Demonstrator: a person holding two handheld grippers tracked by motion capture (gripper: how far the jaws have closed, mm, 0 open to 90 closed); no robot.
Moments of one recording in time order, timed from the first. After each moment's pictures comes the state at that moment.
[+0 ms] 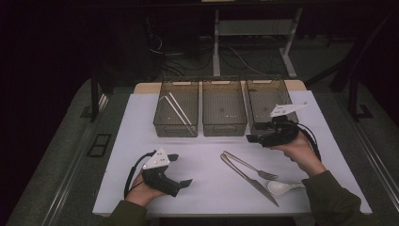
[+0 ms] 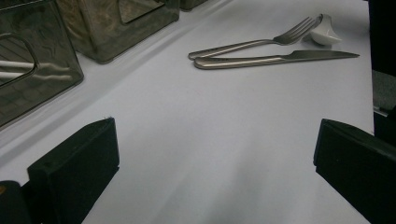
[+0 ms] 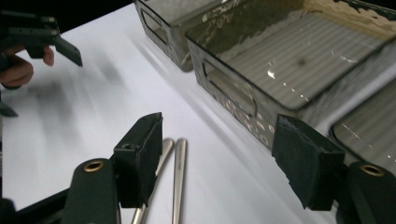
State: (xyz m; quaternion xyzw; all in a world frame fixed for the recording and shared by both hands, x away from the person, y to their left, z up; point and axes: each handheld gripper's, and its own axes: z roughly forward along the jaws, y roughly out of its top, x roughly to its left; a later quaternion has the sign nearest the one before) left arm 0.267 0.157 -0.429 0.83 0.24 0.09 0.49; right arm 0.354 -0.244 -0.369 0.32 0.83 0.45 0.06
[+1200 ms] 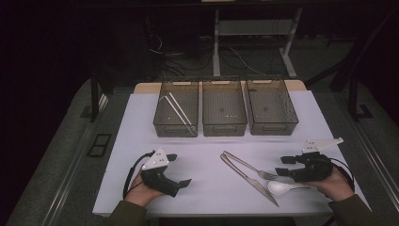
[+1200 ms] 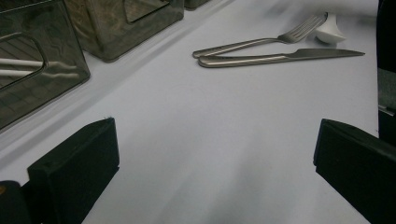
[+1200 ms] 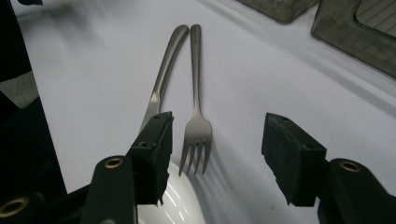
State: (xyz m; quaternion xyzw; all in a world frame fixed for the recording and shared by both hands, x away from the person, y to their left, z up) left arm 0.266 0.159 -0.428 0.84 0.25 0.10 0.48; right arm 0.271 -0.317 -0.411 0.34 0.84 0.42 0.04
